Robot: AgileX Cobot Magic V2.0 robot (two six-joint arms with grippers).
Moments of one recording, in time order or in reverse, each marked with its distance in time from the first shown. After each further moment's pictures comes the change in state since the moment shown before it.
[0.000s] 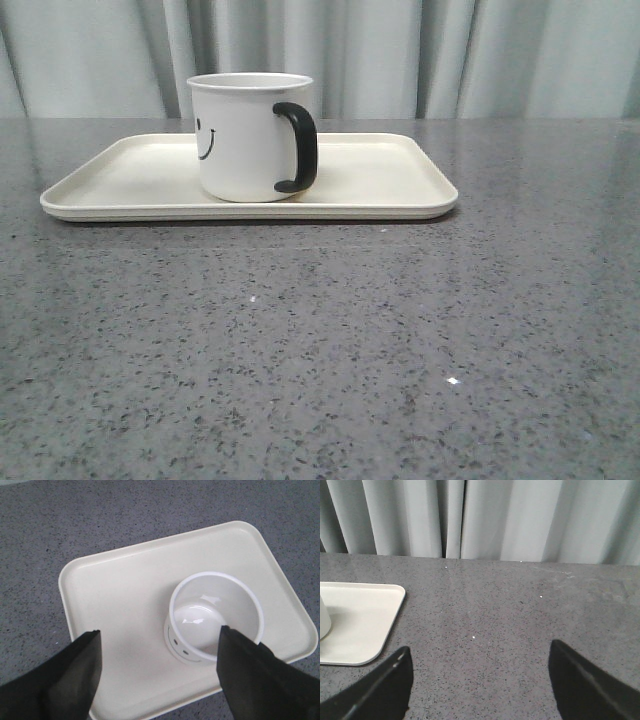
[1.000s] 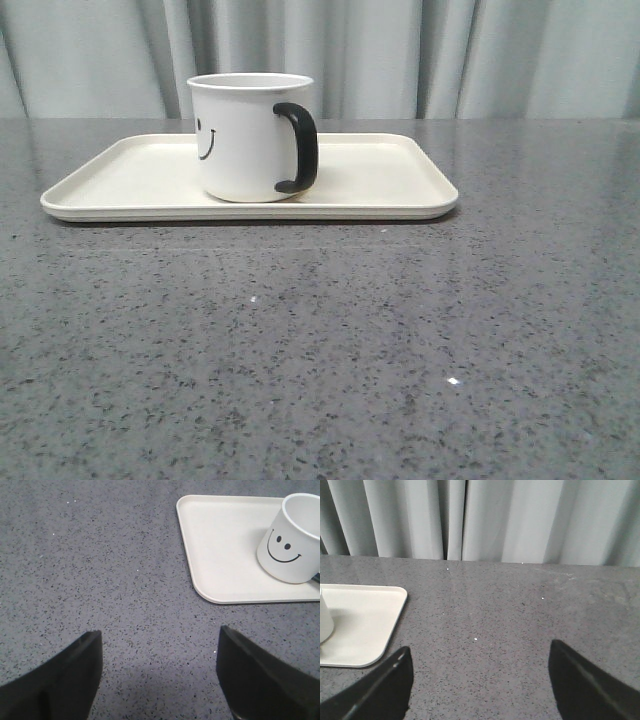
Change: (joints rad) left arm 0.223 -0.826 0.767 0.050 -0.115 -0.050; right arm 0.000 0.000 0.000 0.015 -0.005 0.000
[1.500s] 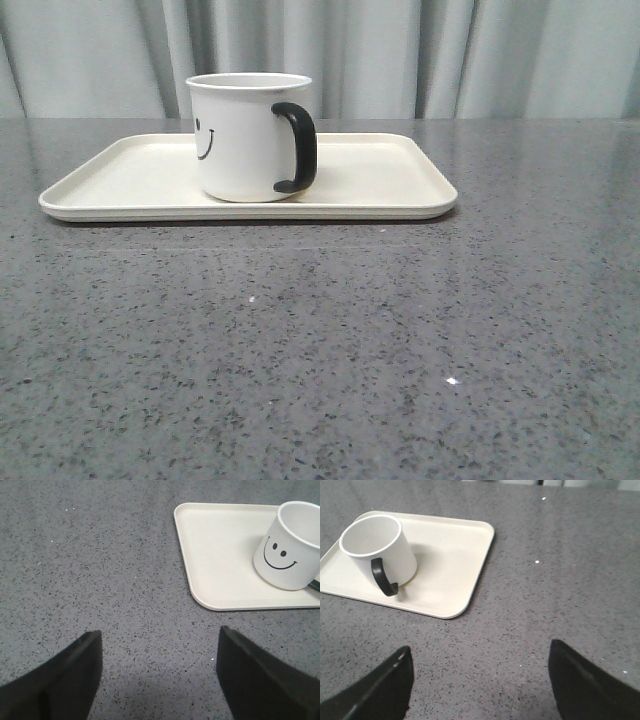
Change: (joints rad) left arm 0.000 -0.006 0.003 0.000 -0.026 -0.002; right arm 0.000 0.387 -0.026 0.449 -0.010 -0.315
